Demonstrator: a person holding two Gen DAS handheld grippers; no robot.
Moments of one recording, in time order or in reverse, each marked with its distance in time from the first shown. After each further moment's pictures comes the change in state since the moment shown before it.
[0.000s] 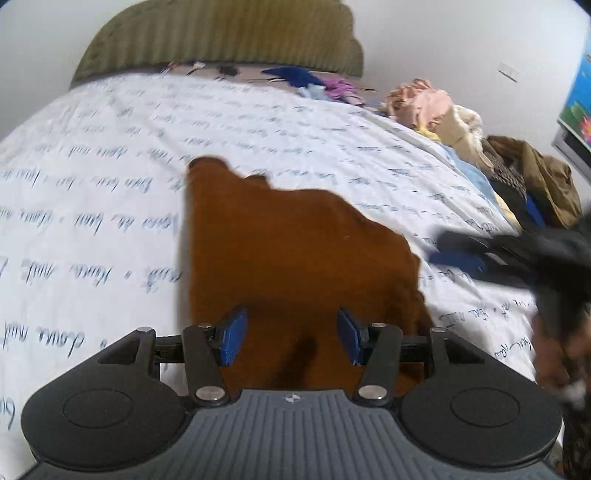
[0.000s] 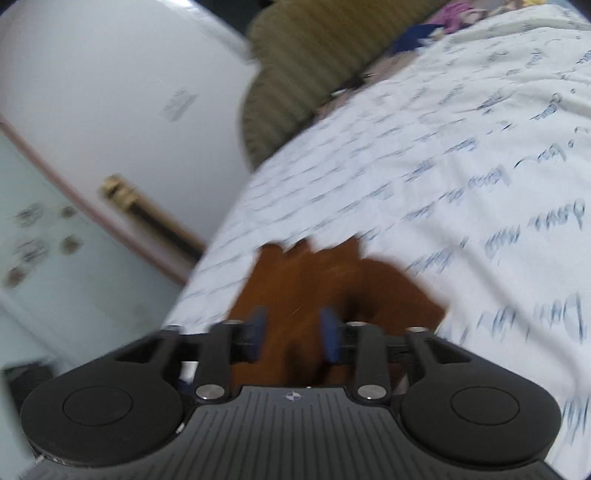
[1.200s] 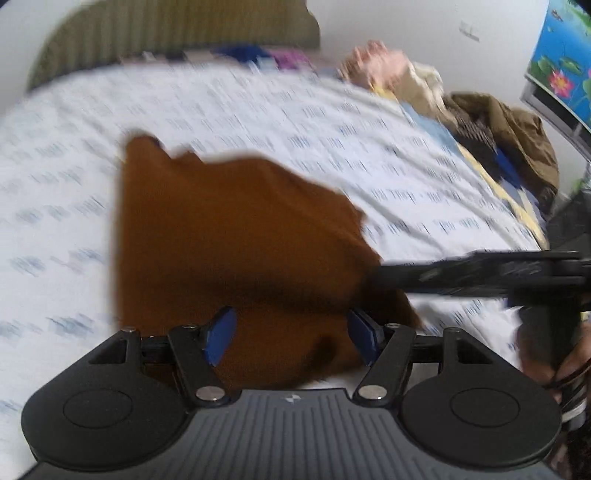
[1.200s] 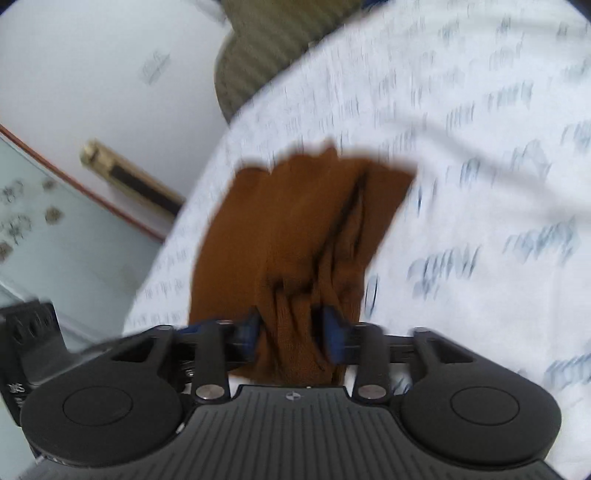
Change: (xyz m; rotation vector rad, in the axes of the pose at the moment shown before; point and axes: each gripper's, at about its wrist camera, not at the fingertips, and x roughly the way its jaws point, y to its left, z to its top) left arm 0.008 -0.050 -0.014 0.145 0.026 -0.038; right arm -0.027 0.009 -0.049 0.034 0.056 -0.113
